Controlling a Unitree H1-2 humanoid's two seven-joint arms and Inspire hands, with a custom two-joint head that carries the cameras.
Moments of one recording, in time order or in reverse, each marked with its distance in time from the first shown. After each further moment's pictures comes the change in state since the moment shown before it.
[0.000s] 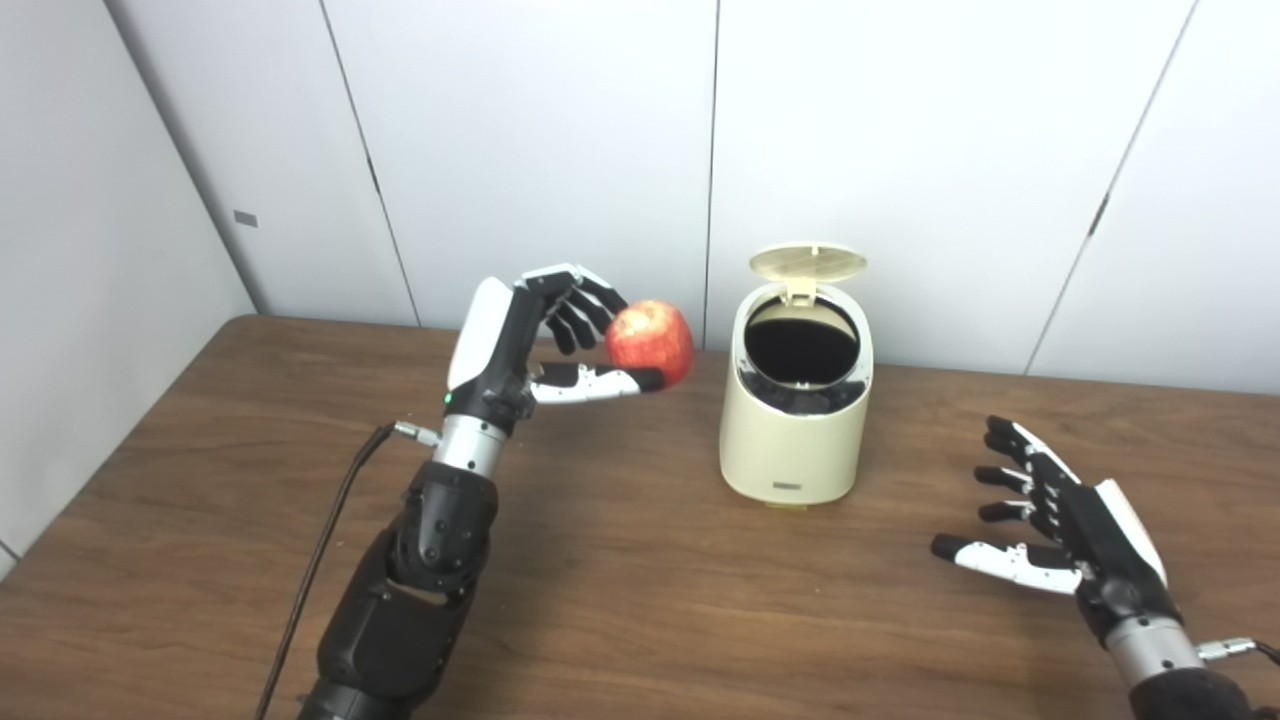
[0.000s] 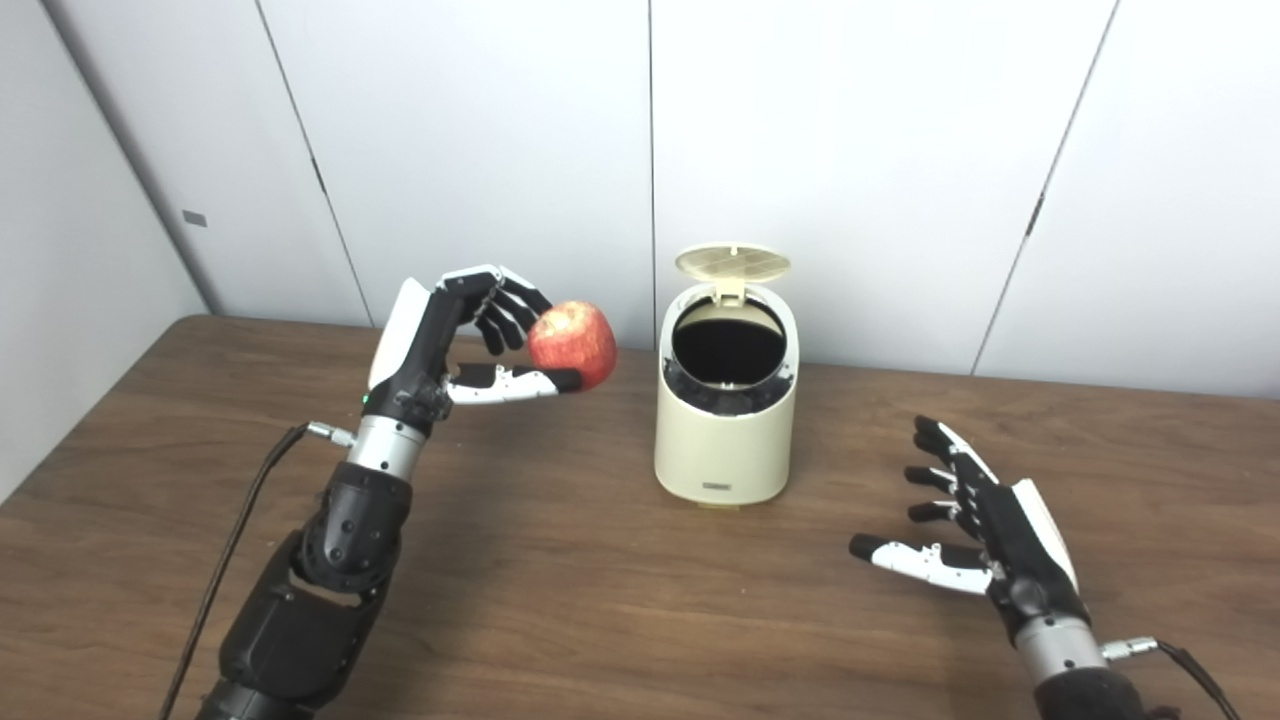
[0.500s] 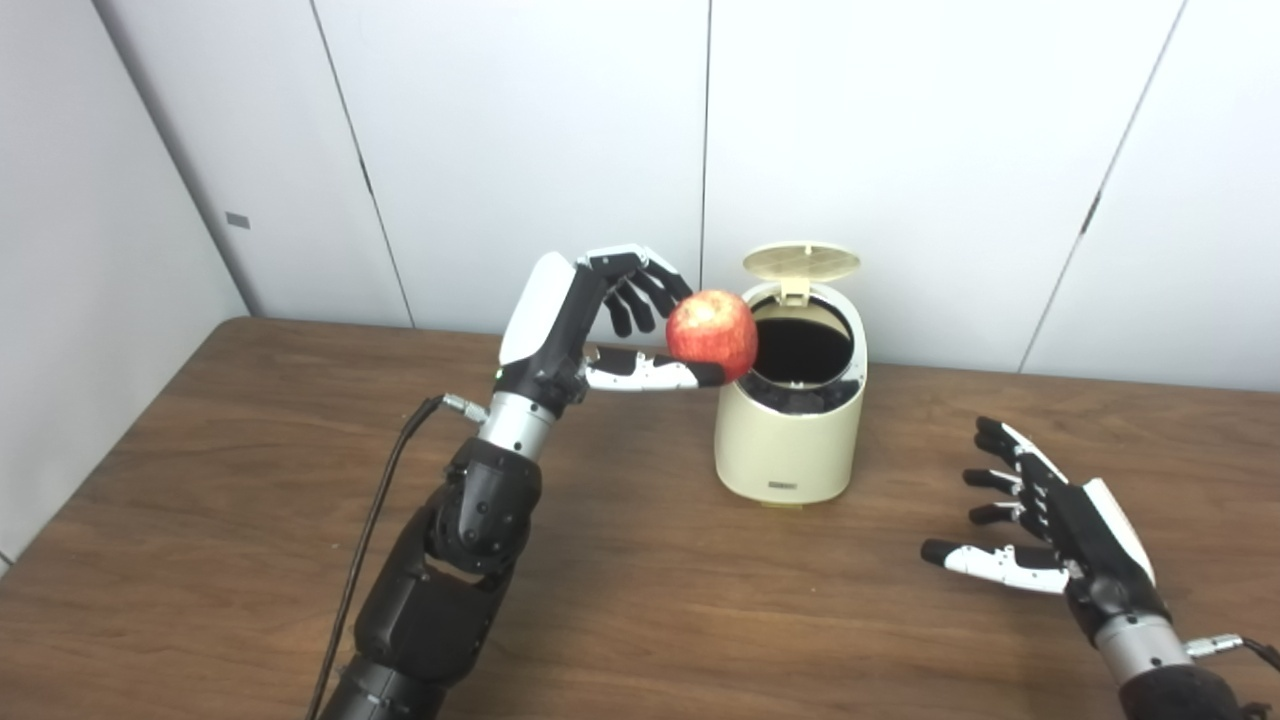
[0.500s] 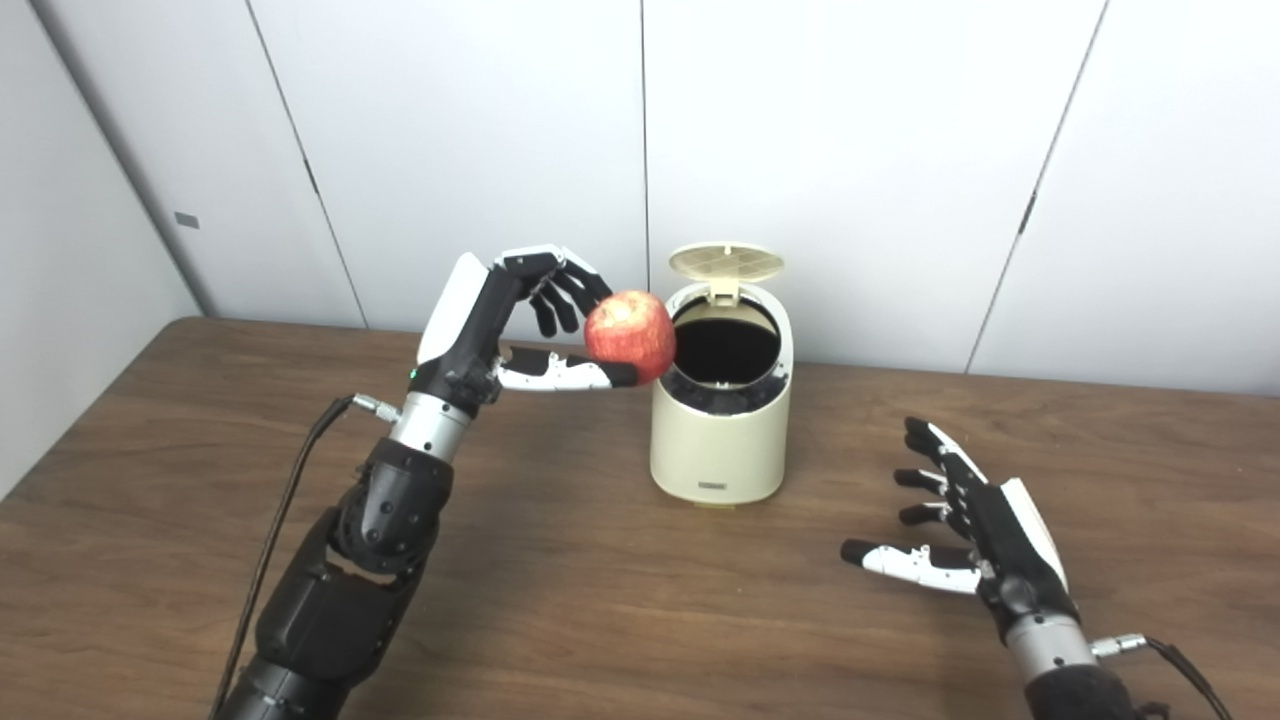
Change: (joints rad) left arm -0.063 -0.033 -0.028 -0.031 0.038 -0.006 -0.040; right arm 0.000 0.001 0.005 -0.002 -0.016 0.007 0.000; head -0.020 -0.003
